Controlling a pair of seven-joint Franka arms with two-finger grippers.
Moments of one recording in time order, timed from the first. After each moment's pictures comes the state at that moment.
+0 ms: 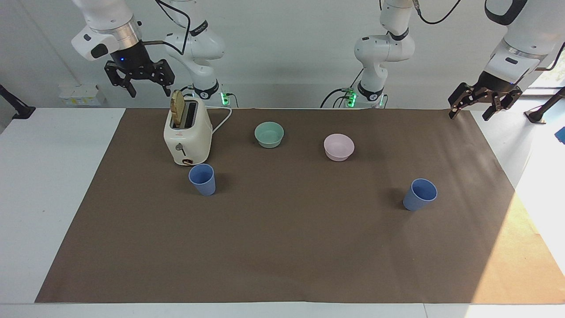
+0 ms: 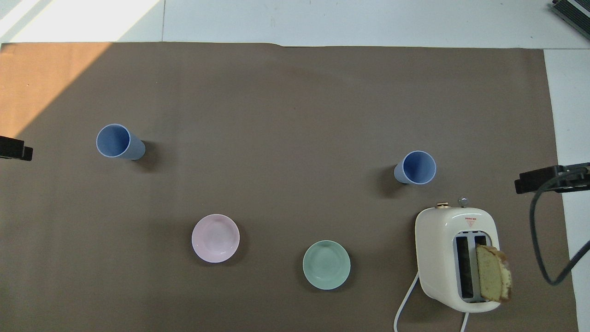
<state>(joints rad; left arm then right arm) -0.02 -0.04 0.06 -1.57 -0.02 1.58 0.15 -0.05 -0.11 0.06 -1.59 0.01 1.42 -0.01</state>
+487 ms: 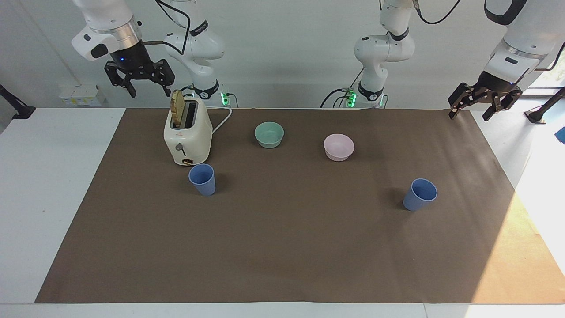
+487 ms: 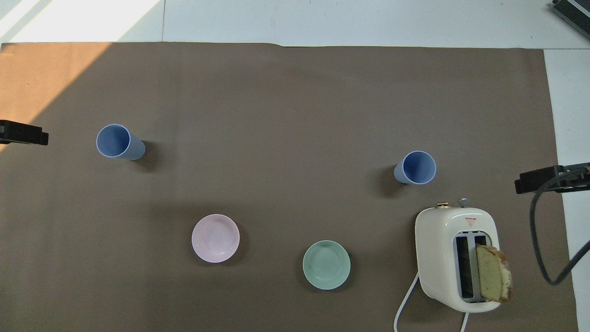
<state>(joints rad) -0.02 0.00 0.06 -1.67 -0.02 1.78 0.18 -0.05 -0.11 0.06 -1.59 0.01 1.42 -0.01</state>
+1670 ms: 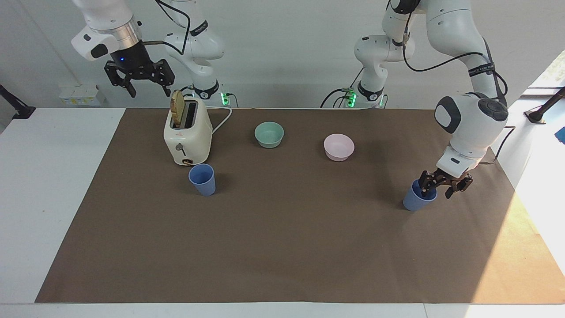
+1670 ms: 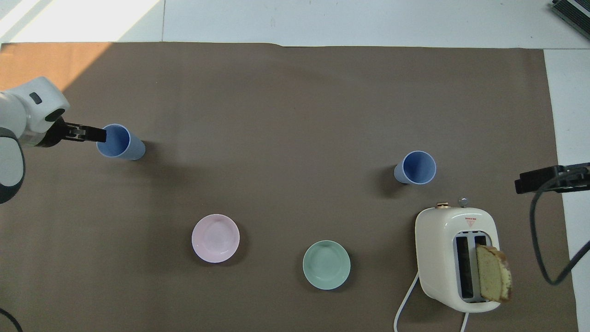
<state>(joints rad) -0.02 0.23 0.05 -1.95 -0.05 2.34 0.21 -0.05 -0.11 0.06 -1.59 0.01 1.42 -0.01</state>
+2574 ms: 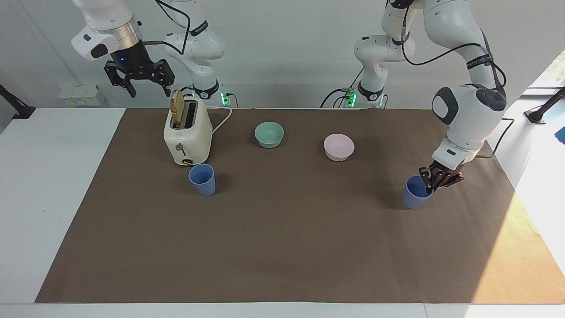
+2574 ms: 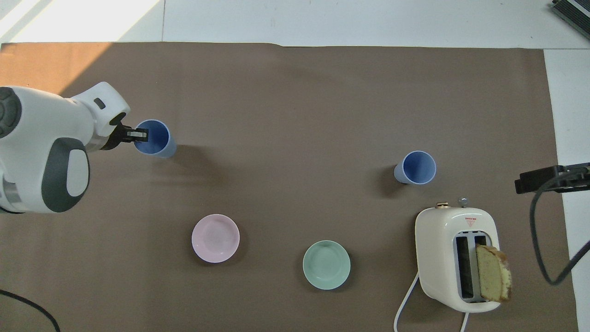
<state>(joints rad) -0.23 0.14 0.04 -1.95 -0.06 2.27 -0.05 -0.05 -0.11 0.06 -1.59 0.01 1.42 -0.01</state>
